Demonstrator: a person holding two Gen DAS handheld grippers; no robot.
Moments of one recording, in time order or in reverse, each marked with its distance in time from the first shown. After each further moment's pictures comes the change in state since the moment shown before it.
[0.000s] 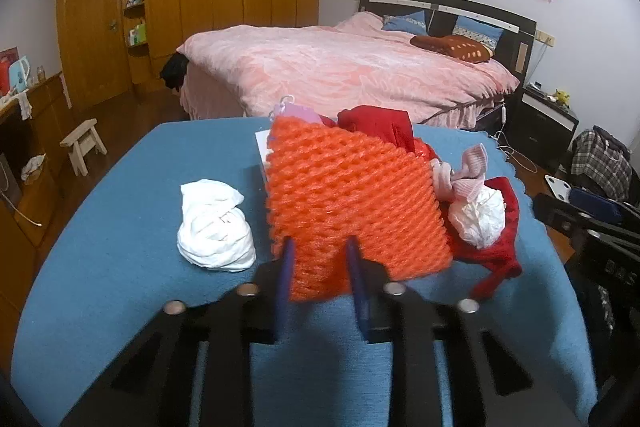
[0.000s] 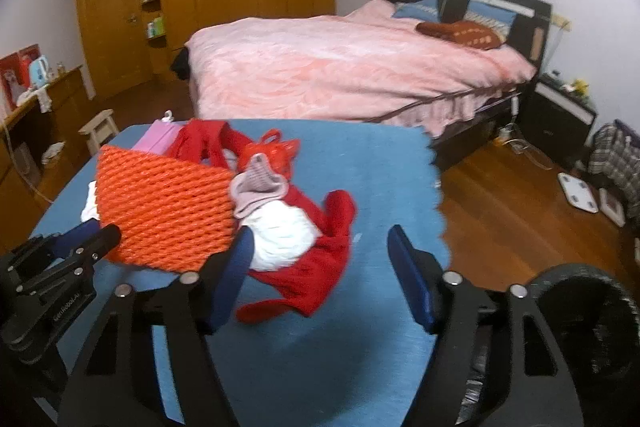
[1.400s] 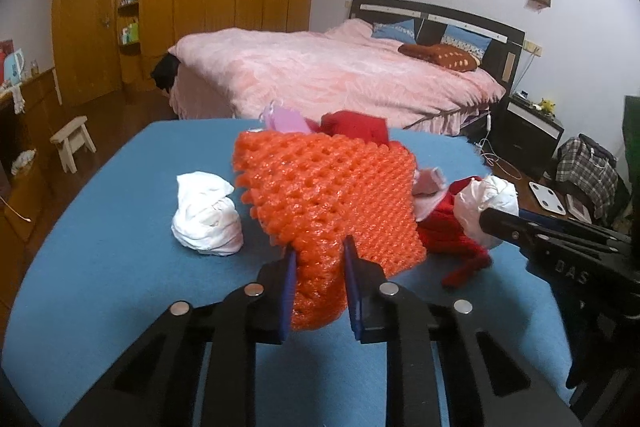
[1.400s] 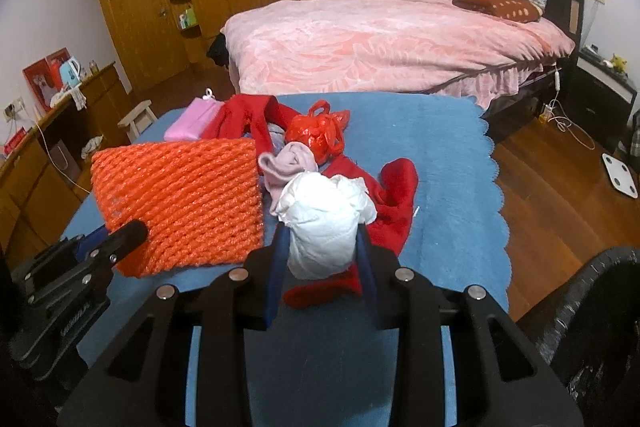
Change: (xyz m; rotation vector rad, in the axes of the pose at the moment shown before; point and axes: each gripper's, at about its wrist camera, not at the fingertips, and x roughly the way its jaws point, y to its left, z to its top) left arm -0.025 -0.005 -0.008 -0.019 -0.032 -0.052; right arm 0.005 0.000 -0.008 0.030 0.055 0.153
